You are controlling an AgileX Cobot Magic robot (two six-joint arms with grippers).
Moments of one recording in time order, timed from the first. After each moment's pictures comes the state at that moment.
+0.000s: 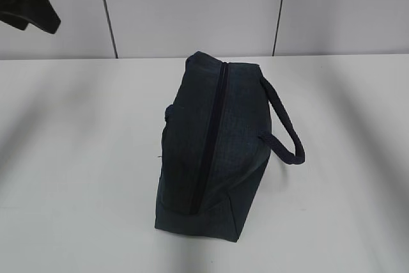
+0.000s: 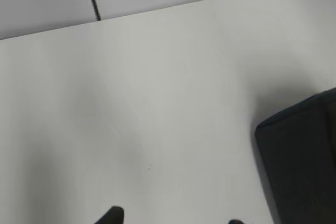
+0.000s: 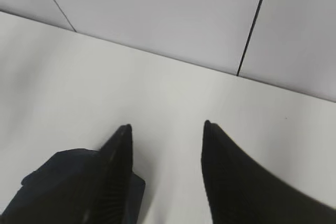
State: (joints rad) left arm -0.15 1.57 -1.52 -0.17 1.05 0.26; right arm 0.08 1.86 -2.29 0.26 1.26 -0.19
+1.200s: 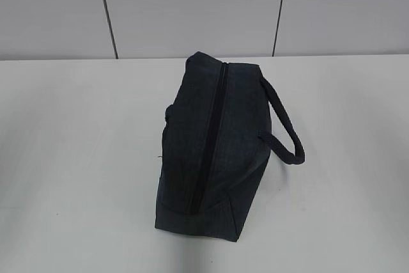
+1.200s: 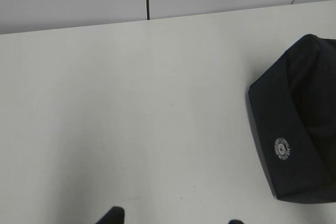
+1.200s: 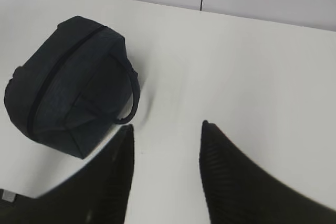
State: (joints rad) left arm -0.15 0.78 -1.10 -0.05 1.22 0.09; right arm 0.08 0.66 -1.26 0.13 1.27 -0.13
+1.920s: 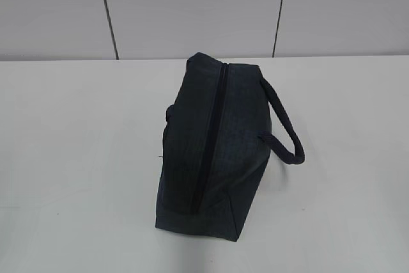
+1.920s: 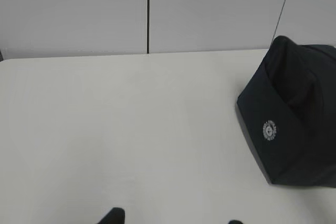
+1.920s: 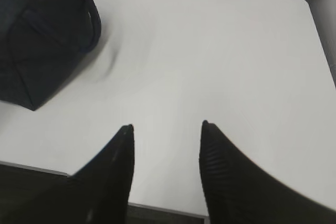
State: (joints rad) left arm -0.15 -0.01 -0.62 -0.06 1.21 0.06; right arm 0.08 0.00 -0.72 0.00 1.27 -0.10
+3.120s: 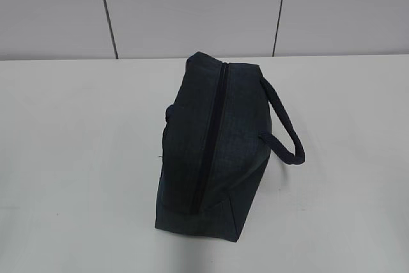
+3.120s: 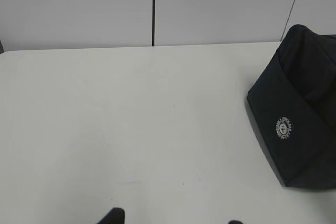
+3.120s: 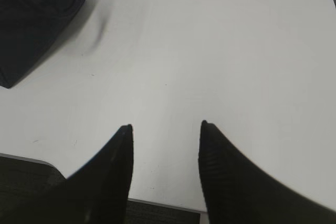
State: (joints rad) left arm -0.15 -0.01 -0.52 -0.04 1.11 0.06; right arm 0.08 -0.02 -0.50 -0.02 1.16 -0.10
